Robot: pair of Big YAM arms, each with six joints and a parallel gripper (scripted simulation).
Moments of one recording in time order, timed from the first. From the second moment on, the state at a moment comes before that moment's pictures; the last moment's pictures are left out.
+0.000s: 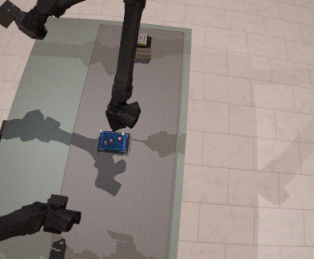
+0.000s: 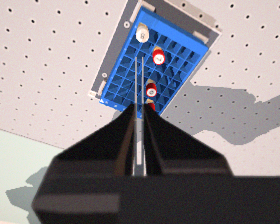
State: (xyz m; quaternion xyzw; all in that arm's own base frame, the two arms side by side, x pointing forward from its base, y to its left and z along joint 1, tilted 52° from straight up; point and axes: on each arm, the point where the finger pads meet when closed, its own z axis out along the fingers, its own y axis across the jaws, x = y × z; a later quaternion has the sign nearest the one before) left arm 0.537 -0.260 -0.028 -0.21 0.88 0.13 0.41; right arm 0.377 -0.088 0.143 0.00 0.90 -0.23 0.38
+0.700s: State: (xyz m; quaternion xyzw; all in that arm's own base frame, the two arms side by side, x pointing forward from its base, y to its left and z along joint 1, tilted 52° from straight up) left arm 0.533 -0.233 -0.015 -0.02 0.90 0.21 0.37; right arm 0.377 -0.088 0.143 0.00 0.90 -0.23 0.38
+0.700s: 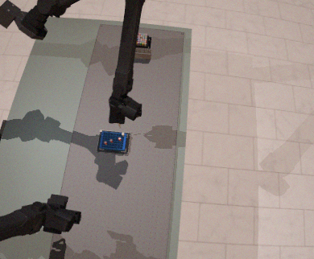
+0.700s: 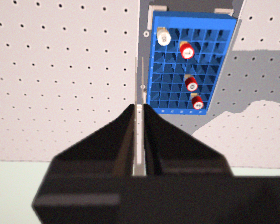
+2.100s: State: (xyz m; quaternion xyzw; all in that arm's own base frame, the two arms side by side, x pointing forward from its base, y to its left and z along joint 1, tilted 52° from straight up) left arm 0.522 -0.179 0.010 -0.01 0.90 0.22 0.37; right arm 0.377 -0.088 0.143 0.00 0.90 -0.23 0.38
